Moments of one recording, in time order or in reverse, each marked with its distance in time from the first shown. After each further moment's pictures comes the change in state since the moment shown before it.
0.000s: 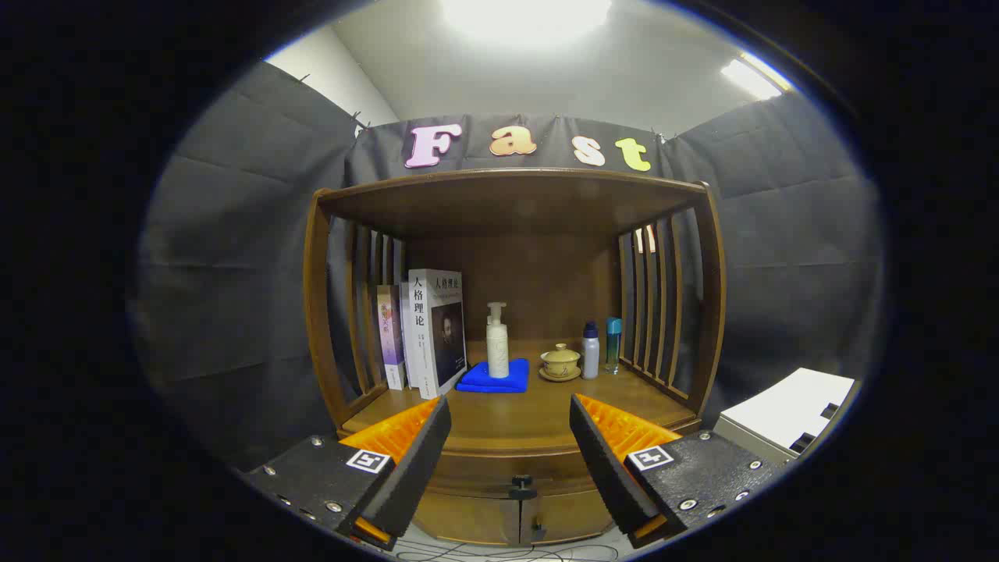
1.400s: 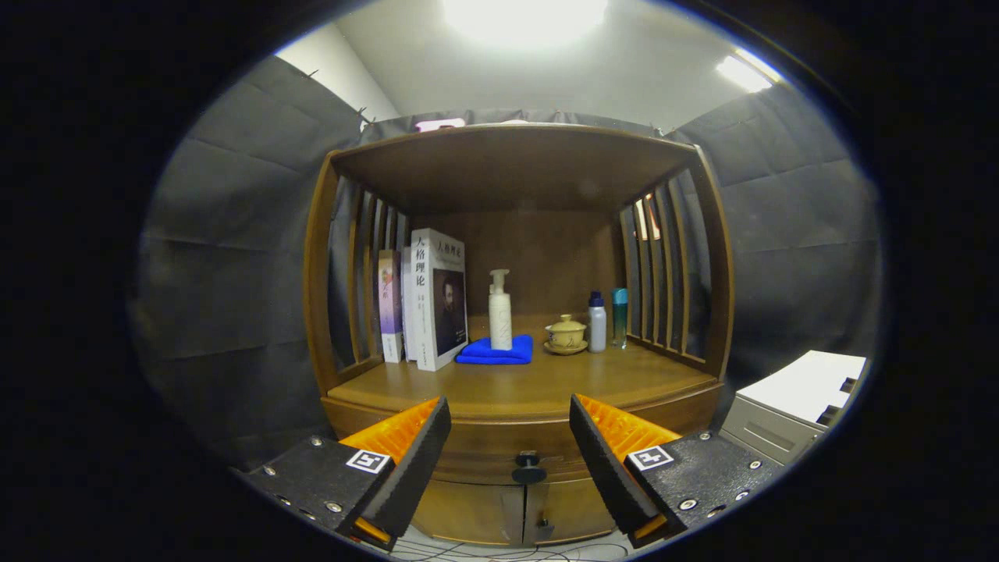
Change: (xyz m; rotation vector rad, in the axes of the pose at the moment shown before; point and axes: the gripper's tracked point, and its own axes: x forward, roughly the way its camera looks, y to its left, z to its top) arm 0.014 0.011 -0.093 -0.013 0.000 0.023
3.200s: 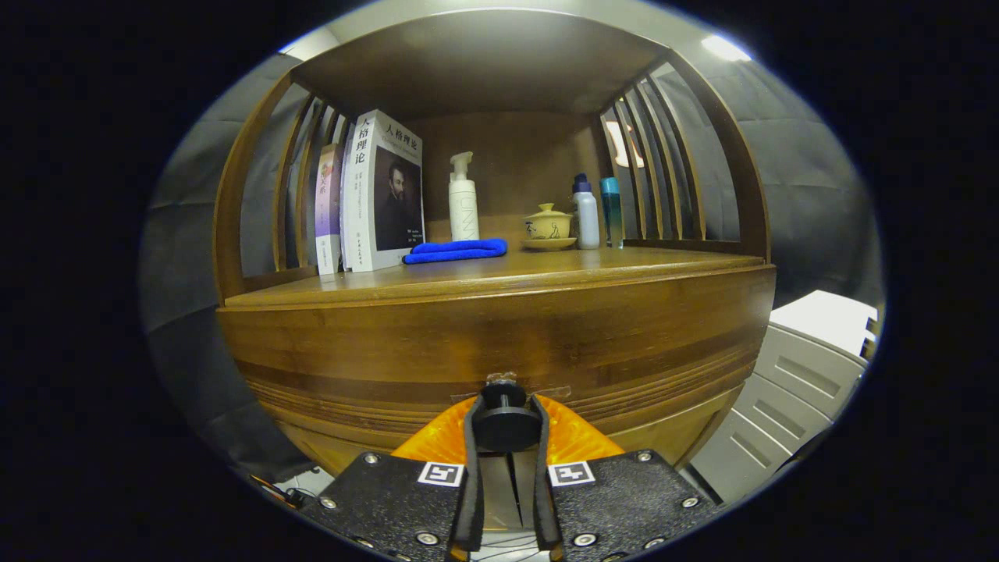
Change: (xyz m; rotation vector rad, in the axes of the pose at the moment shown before) arm 0.079 -0.034 -0.150 0.031 0.182 -0.103
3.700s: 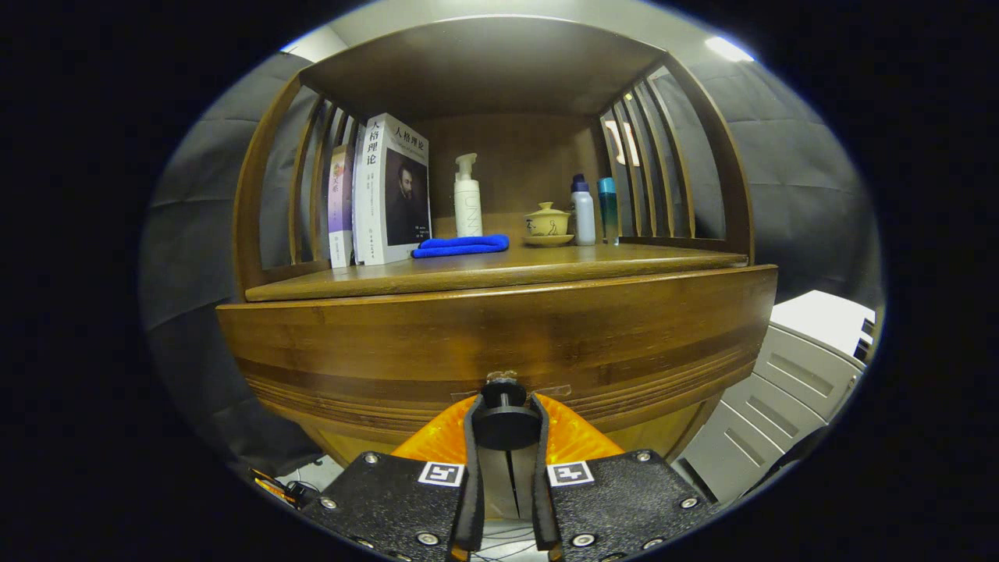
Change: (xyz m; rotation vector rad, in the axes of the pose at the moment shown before) arm -0.041 -0.004 -0.007 0.013 0.019 0.021
